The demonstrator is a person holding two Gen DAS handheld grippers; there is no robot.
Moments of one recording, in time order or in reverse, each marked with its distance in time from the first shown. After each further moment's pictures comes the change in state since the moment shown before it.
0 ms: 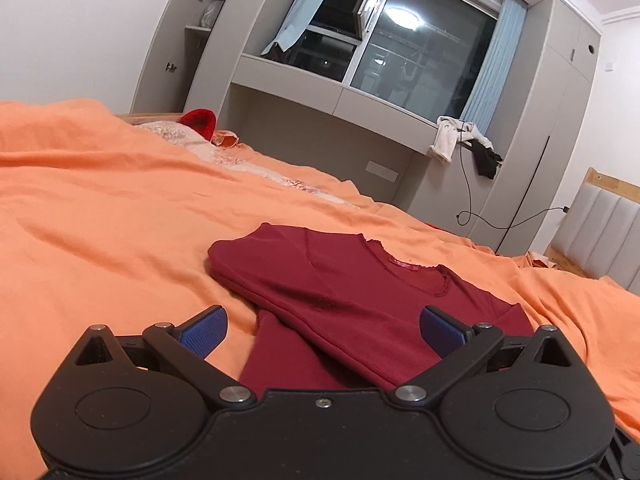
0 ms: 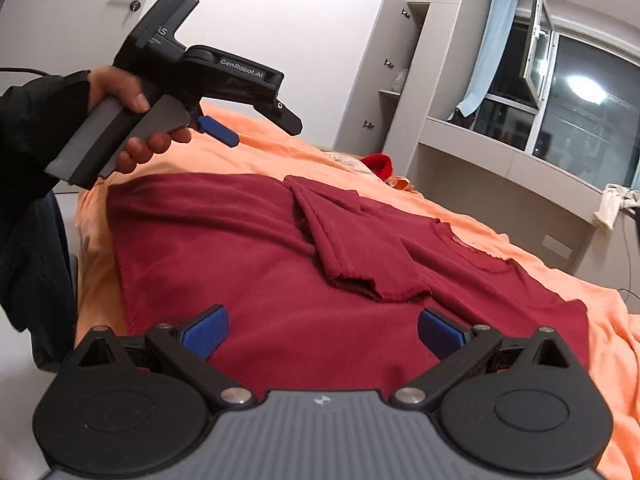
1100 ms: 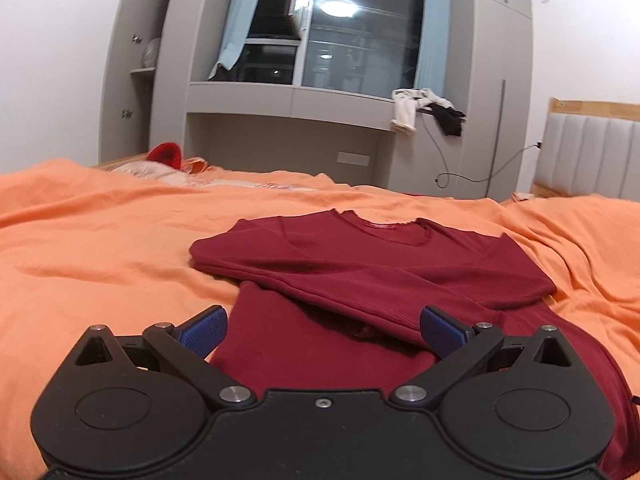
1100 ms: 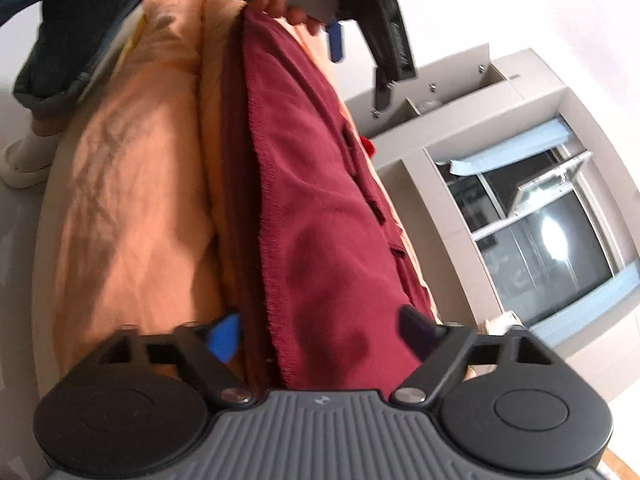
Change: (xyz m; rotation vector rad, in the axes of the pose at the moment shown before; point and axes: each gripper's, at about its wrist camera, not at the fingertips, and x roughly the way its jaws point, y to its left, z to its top) left arm -0.025 -0.026 -0.044 0.271 -0.008 -0.023; right arm -0.019 0.110 -0.075 -0.689 0.145 -0.321
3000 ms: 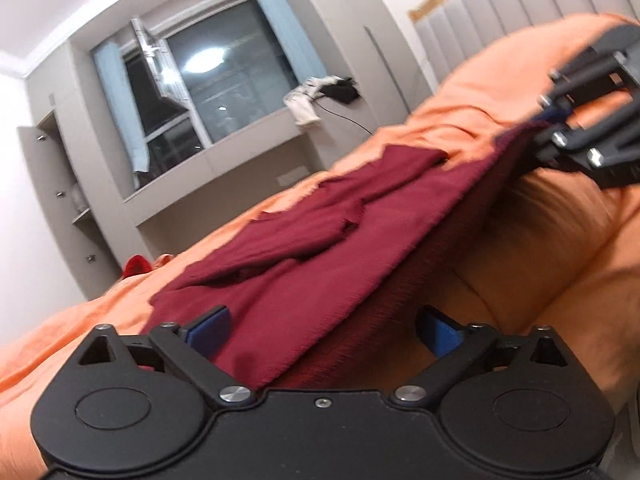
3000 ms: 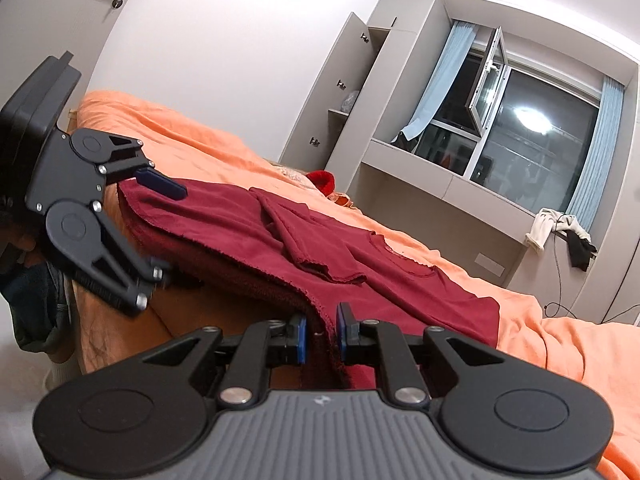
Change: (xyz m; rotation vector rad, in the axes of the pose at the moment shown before) left arm -0.063 -0.109 -0.105 0.571 -0.076 0.010; right arm -0.068 -0.119 -0.027 0.663 -0.127 0.090
